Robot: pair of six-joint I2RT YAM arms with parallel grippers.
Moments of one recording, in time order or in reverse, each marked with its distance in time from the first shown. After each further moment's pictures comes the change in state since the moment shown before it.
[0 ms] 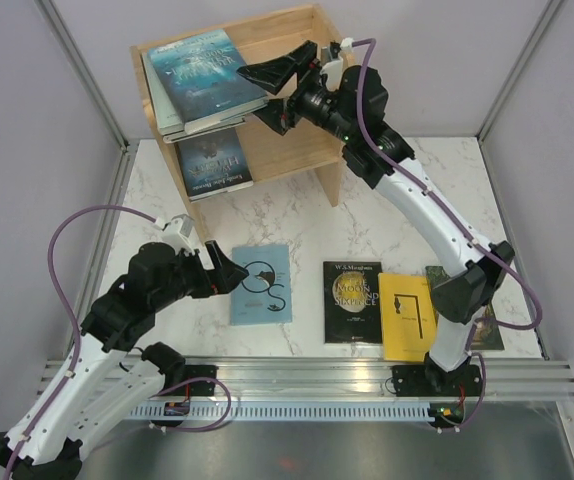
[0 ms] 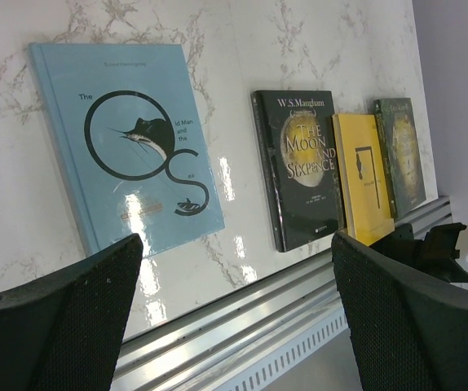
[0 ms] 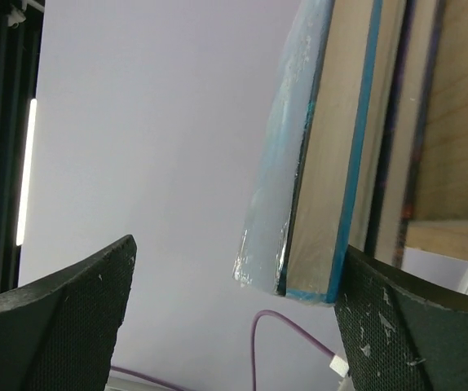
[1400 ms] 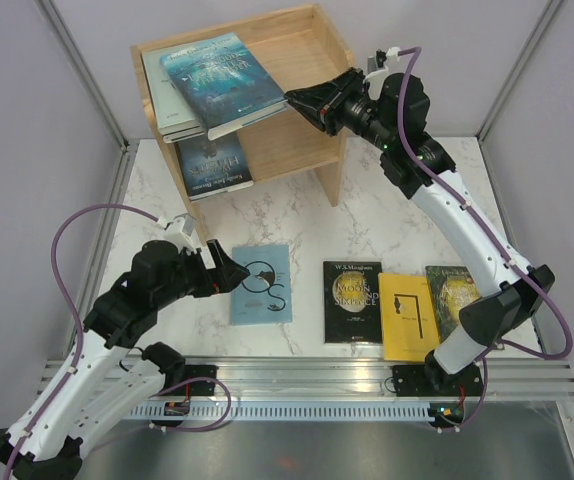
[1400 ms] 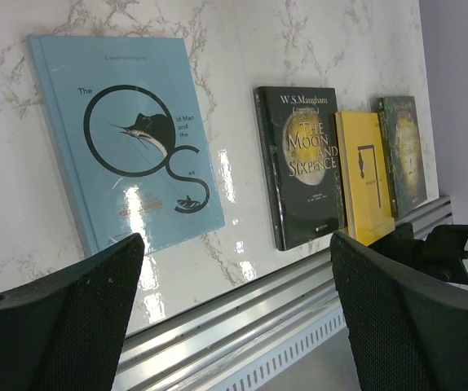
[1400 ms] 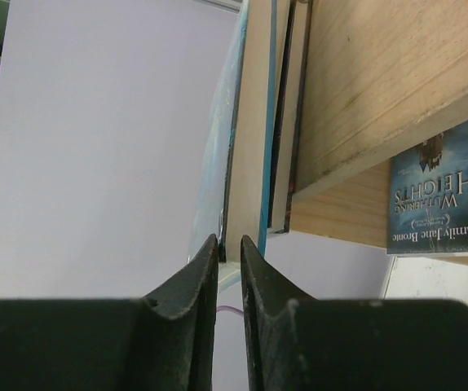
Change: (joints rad) left arm 0.000 0.020 0.000 0.001 0.003 -0.011; right arm -0.129 -0.254 -0.300 -0.076 0.017 -0.095
